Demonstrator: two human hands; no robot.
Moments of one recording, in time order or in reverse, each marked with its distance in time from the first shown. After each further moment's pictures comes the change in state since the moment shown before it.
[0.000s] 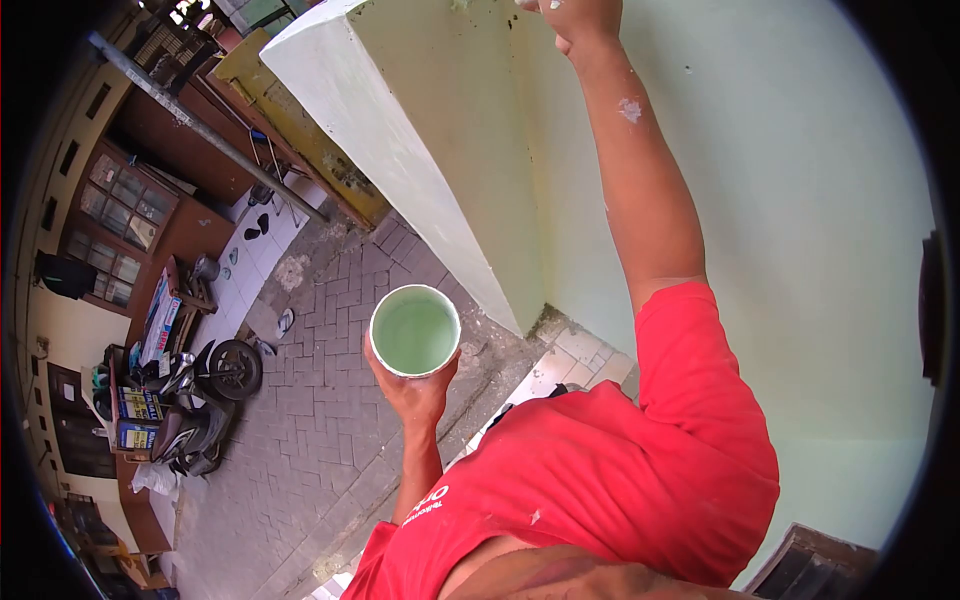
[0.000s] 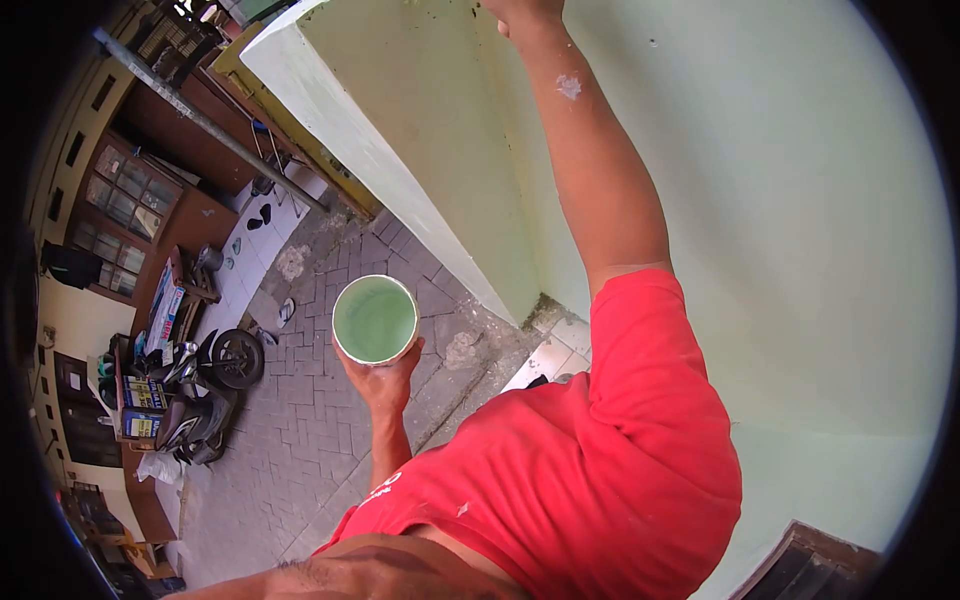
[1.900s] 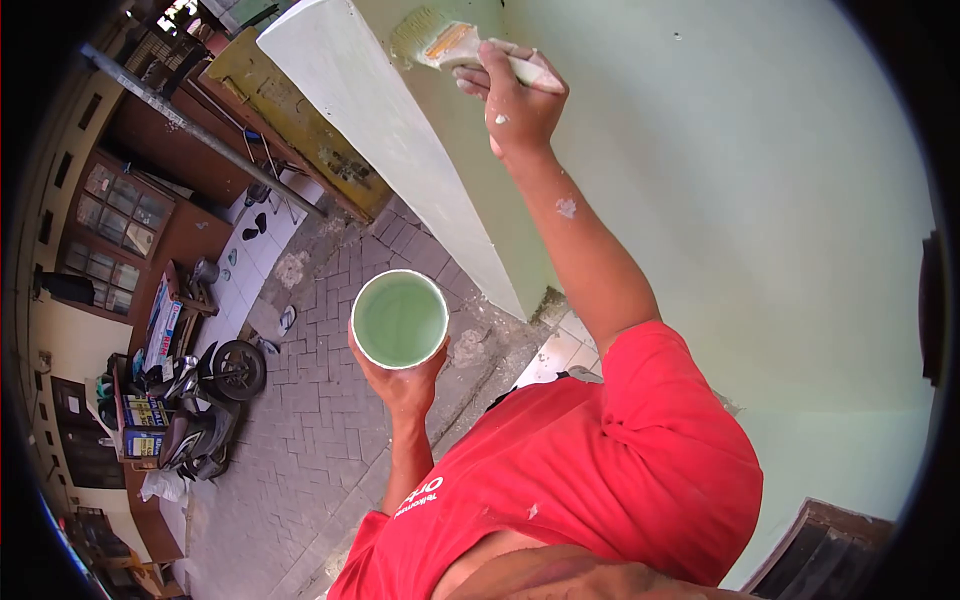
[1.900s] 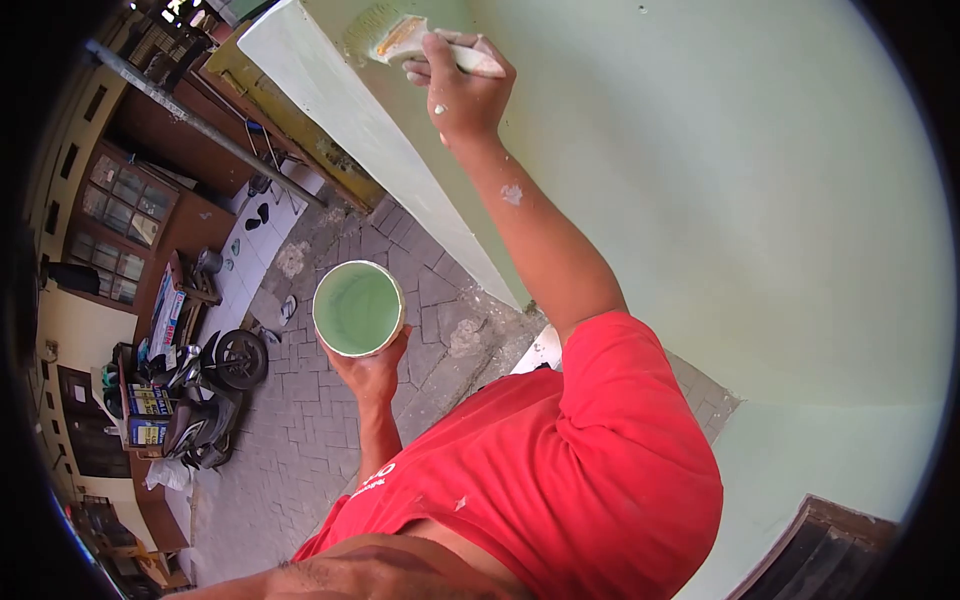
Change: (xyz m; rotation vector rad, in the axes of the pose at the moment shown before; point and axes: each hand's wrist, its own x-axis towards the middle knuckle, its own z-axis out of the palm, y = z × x) left_hand 0.009 -0.001 -0.028 0.050 -0.056 0.090; right_hand -0.127 0.083 0.032 0.559 0.116 0.020
